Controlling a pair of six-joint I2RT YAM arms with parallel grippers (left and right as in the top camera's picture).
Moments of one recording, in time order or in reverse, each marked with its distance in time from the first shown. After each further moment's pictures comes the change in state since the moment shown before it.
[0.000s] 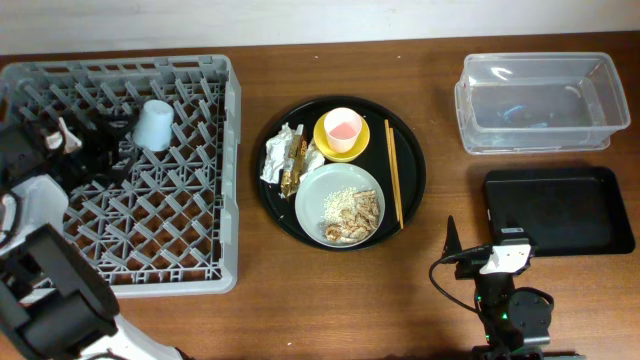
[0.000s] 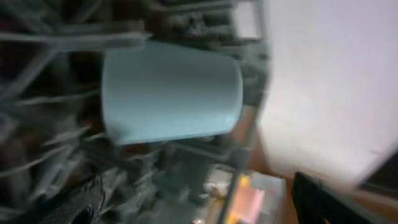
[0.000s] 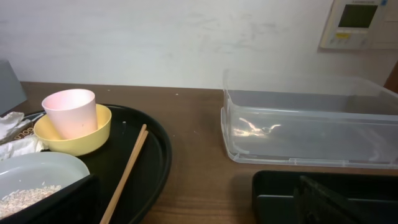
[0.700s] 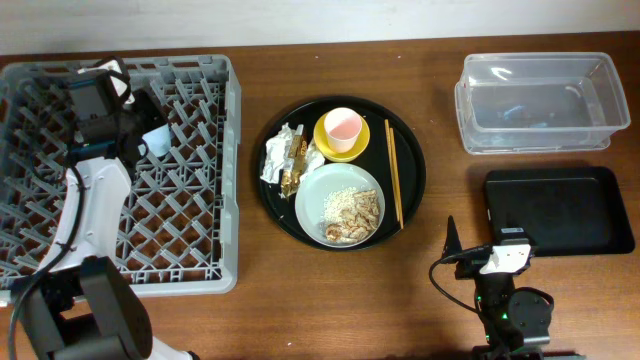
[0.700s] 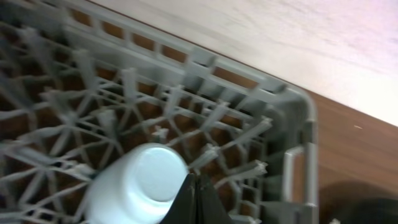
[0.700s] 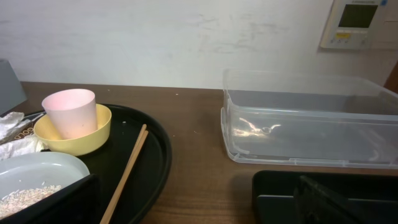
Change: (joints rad) left arm -0.354 -0.172 -0.003 0.168 -0.780 0.365; right arm 0.000 0.000 0.000 0.000 0.000 0.000
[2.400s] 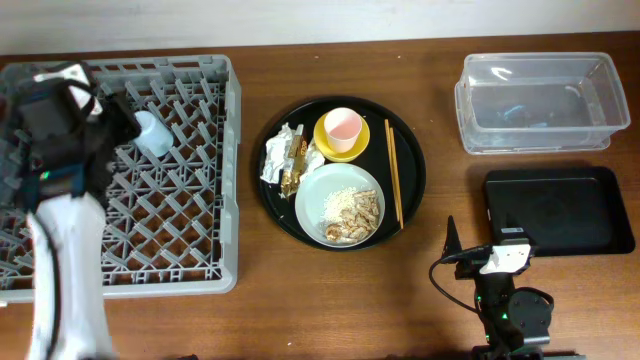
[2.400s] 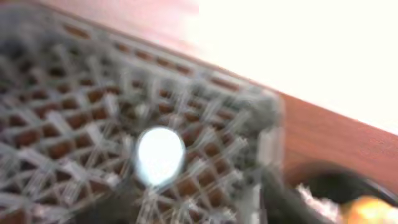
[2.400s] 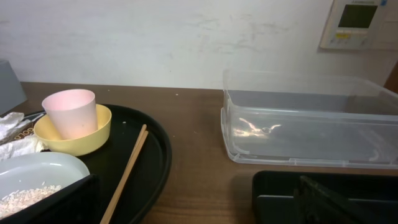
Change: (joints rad) left arm 0.066 -0.289 0.001 -0.251 0.050 0.055; right arm 0.000 0.000 0.000 0.000 0.000 0.000
